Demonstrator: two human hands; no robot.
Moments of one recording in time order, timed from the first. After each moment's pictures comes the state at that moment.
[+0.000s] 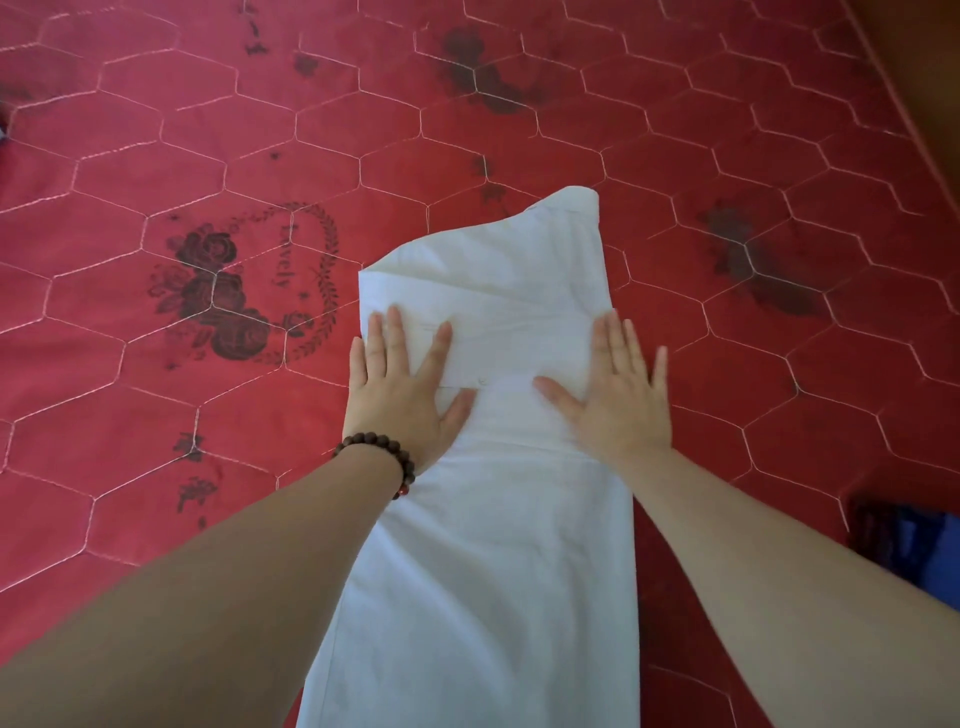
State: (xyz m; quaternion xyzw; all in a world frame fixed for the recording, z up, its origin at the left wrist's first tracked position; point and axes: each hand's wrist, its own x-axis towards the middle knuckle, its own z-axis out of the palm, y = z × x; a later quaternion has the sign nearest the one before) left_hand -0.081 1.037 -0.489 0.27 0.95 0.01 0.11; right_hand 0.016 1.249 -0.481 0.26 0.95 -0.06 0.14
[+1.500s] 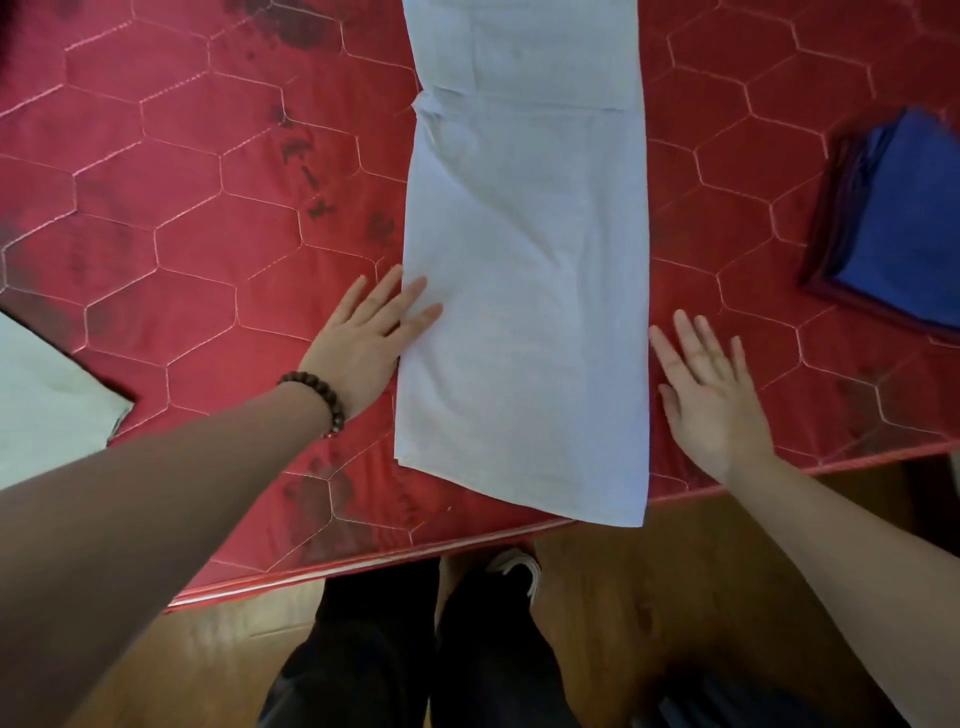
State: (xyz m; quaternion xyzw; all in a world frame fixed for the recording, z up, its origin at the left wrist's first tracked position) left_hand 0.137 0.793 -0.448 0.51 0.85 -0.01 0.13; right_hand 0.385 1.103 -0.442 0.18 0.97 -0.07 0.13
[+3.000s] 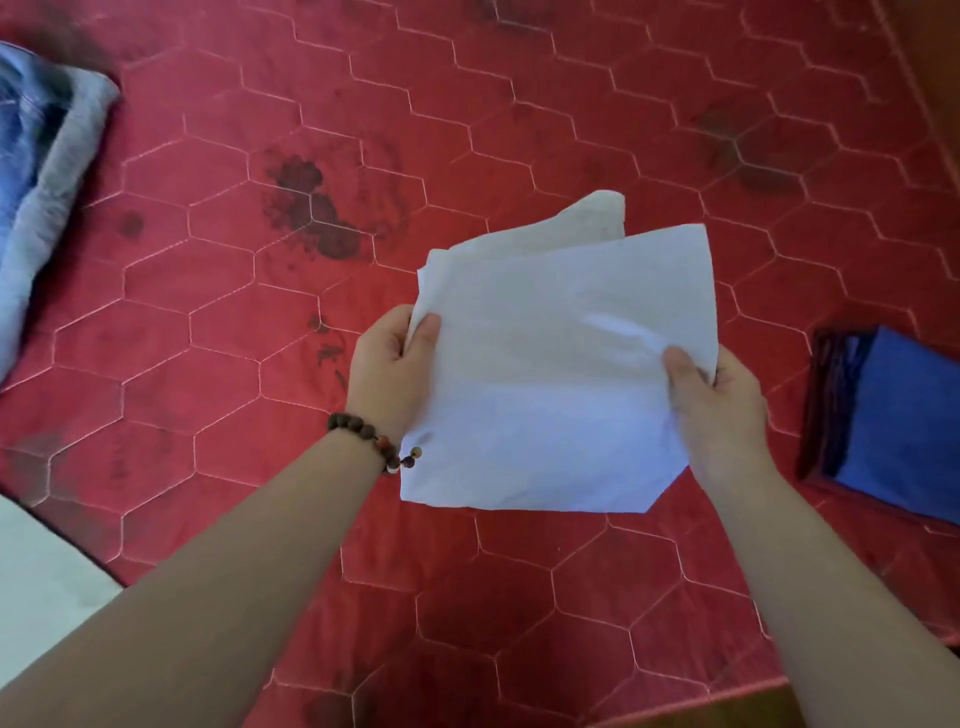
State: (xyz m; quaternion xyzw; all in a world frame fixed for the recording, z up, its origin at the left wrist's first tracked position) left_hand 0.004 0.911 -0.360 0.07 0.82 0.54 0.20; right_hand 0.167 1.131 -0.344 0.48 0.67 -0.54 -0.15
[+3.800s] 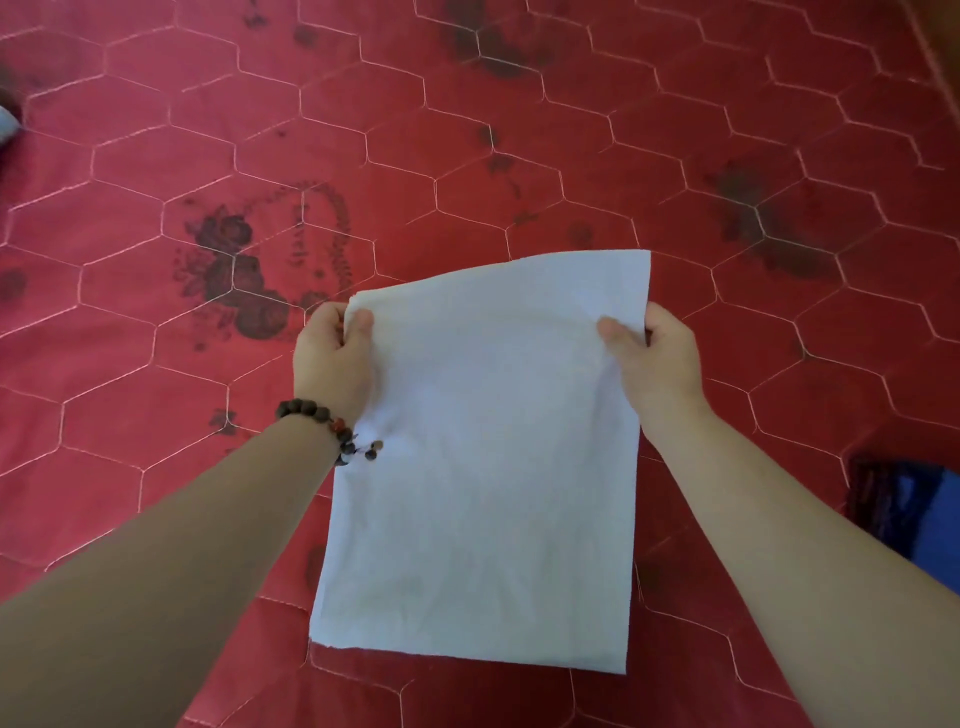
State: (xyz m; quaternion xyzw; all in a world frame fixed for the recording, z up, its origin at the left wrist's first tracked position) left_hand -0.106 0.996 -0.438 -0.06 0.87 0.47 0.13; right_hand 0.017 1.236 -0.422 0.44 0.70 -0.55 -0.09
